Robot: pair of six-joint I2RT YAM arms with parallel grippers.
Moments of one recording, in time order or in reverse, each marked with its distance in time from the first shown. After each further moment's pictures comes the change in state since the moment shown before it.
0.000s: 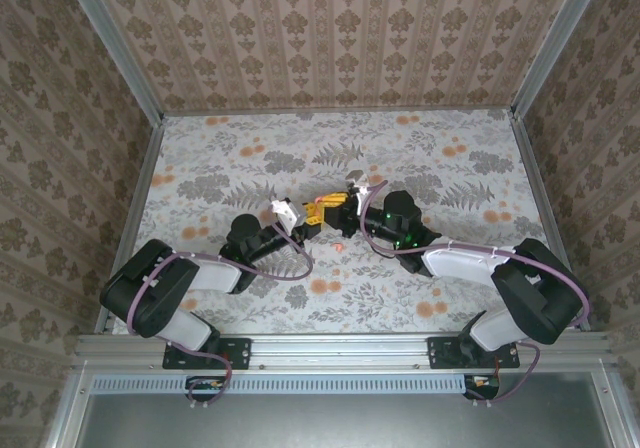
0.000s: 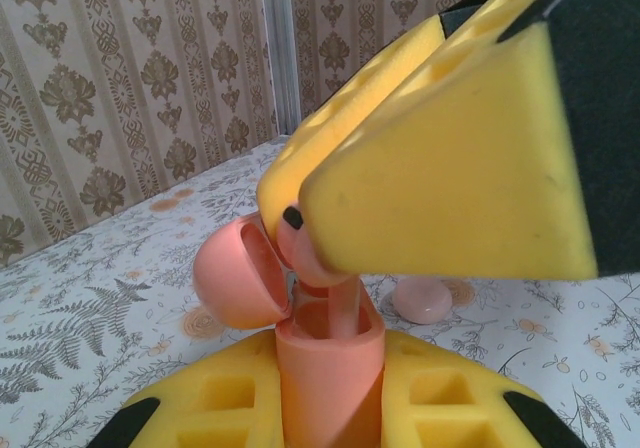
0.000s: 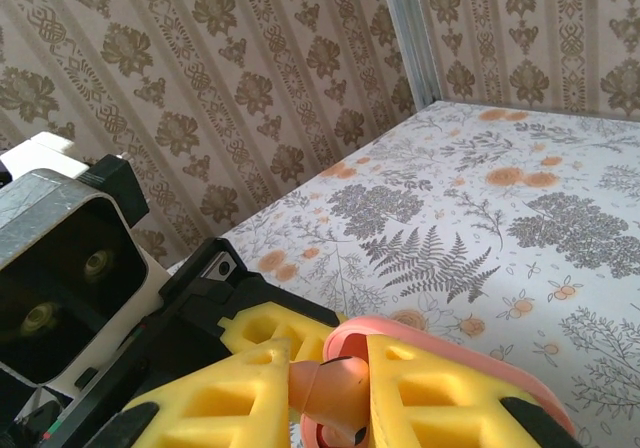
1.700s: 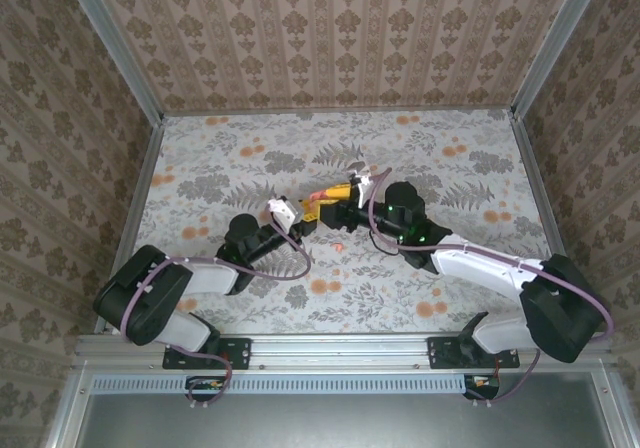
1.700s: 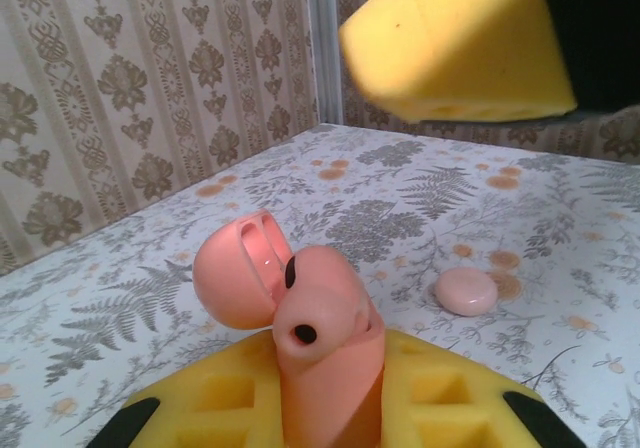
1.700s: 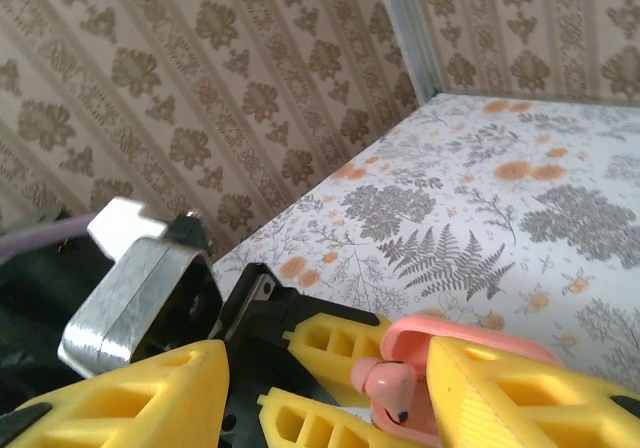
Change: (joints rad) left arm 0.007 -0.058 -0.011 -0.072 -0.100 0.043; right arm 0.016 -0.137 0.106 -0.298 0.049 0.093
